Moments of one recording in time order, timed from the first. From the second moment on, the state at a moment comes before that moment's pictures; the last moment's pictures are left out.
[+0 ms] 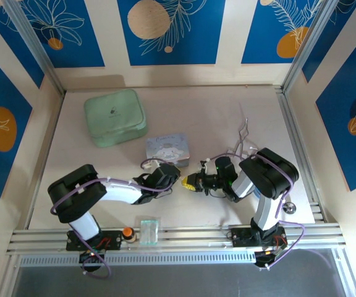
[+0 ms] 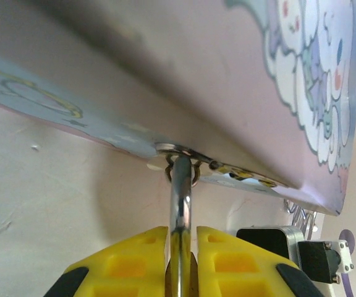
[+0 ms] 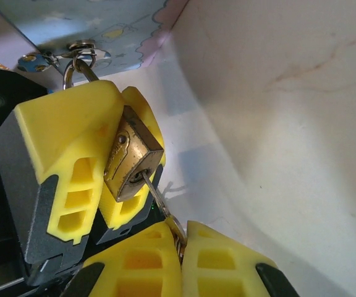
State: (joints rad) left arm -1.00 1.65 0.61 0.37 -0.31 -1.59; right arm 0.53 1.82 0.30 1.03 -0.84 1.35
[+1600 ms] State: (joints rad) left arm -0.99 1.63 0.61 0.37 -0.26 -1.56; right arm 0.47 1.84 0.37 0.90 -1.04 1.33
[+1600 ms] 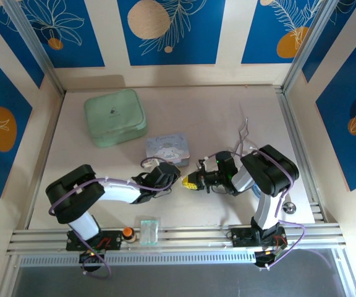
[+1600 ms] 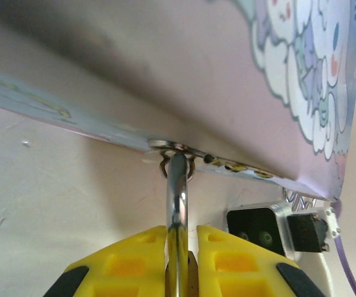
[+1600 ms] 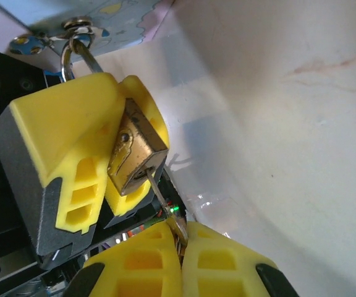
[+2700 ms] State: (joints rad) left arm -0.98 1.61 0.60 0.33 -0.26 -1.50; right arm 0.51 1.79 0.41 0.77 -1.01 1.39
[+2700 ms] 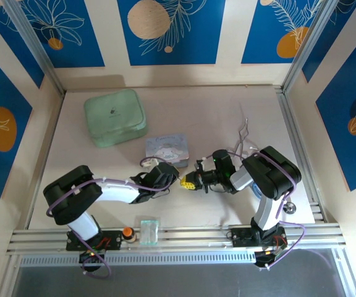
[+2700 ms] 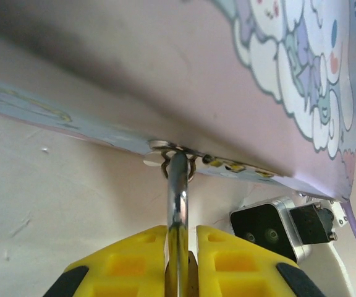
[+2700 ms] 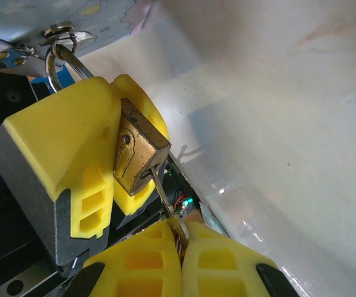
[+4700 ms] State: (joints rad) left arm -0.99 1.57 0.56 0.27 -0.18 -1.31; right arm 0.72 1.59 0.81 -0.76 -0.42 0.58
